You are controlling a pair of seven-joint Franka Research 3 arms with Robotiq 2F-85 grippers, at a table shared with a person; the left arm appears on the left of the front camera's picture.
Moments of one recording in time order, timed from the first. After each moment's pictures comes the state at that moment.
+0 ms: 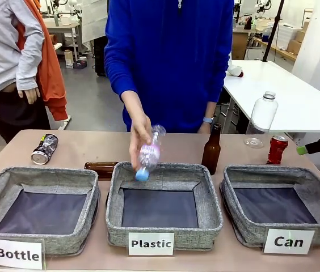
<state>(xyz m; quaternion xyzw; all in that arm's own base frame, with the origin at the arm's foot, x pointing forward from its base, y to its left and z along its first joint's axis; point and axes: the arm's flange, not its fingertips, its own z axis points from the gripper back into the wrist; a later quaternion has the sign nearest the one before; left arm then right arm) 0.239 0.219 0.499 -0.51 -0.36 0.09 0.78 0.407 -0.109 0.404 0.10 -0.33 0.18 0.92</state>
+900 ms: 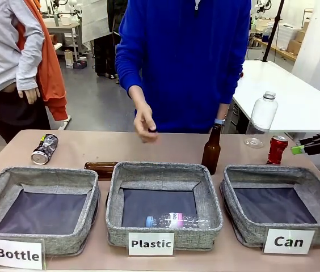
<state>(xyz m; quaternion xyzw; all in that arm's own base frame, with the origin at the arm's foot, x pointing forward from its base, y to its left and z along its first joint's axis) 0.239 0.219 0.499 -0.51 -0.36 0.09 0.78 0.473 -0.165 0.348 0.23 -0.37 0.29 0.85</state>
